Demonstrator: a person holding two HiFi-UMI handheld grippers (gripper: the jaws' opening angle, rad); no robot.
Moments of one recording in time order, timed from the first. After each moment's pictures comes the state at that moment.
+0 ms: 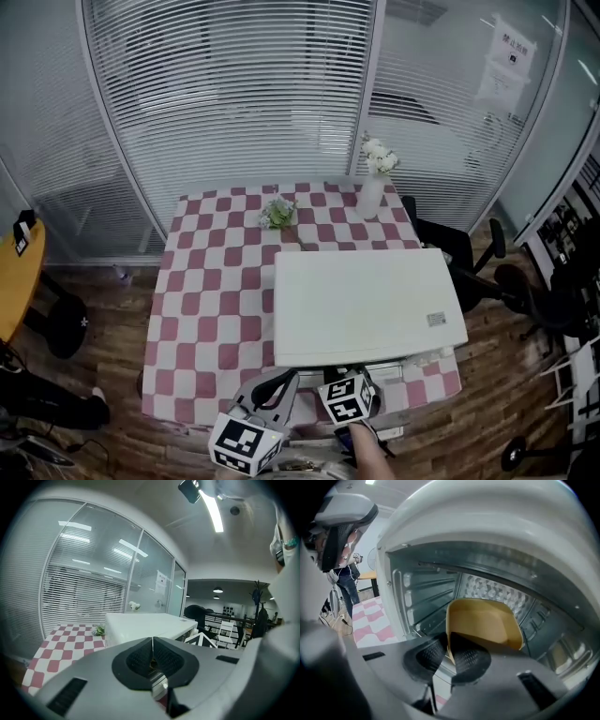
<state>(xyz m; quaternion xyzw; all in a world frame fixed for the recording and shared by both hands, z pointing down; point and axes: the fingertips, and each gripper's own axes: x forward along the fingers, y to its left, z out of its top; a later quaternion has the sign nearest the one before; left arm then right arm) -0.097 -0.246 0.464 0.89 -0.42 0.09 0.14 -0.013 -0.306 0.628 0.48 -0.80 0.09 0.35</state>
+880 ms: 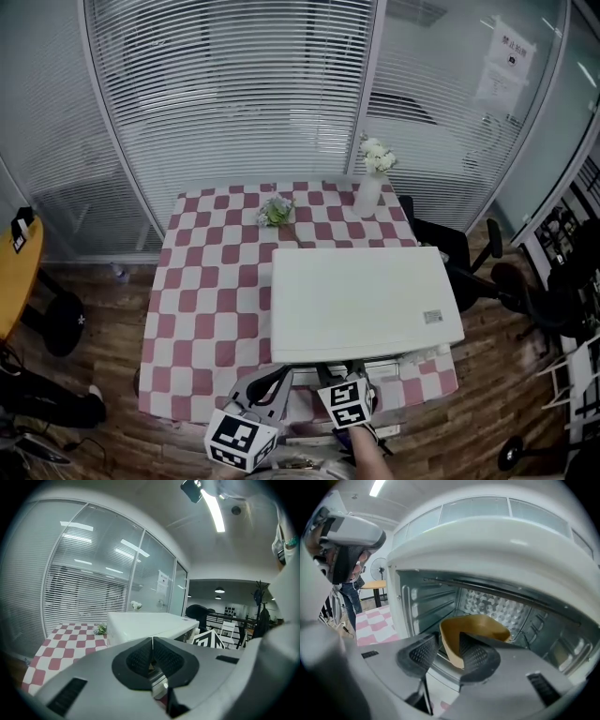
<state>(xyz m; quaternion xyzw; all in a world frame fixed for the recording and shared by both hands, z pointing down) -0.101 -0.246 0.470 0.89 -0.43 0.09 0.14 -0.017 -0.299 0.610 0.48 -0.82 0.08 0.29</state>
